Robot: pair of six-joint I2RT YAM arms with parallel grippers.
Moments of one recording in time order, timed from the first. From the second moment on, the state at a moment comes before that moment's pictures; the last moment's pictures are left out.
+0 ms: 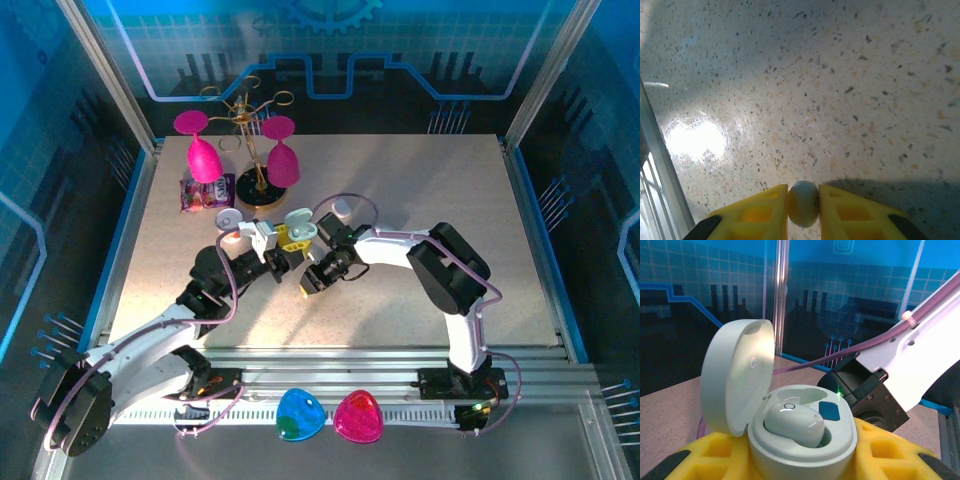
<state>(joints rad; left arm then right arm) -0.55 0.96 0.39 0.68 0.38 -0.14 0.74 1.99 1.22 -0.41 -0.58 0.10</state>
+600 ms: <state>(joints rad) -0.55 1.03 0.39 0.68 0.32 -0.11 0.71 1.42 1.03 -0.48 -0.21 0.14</state>
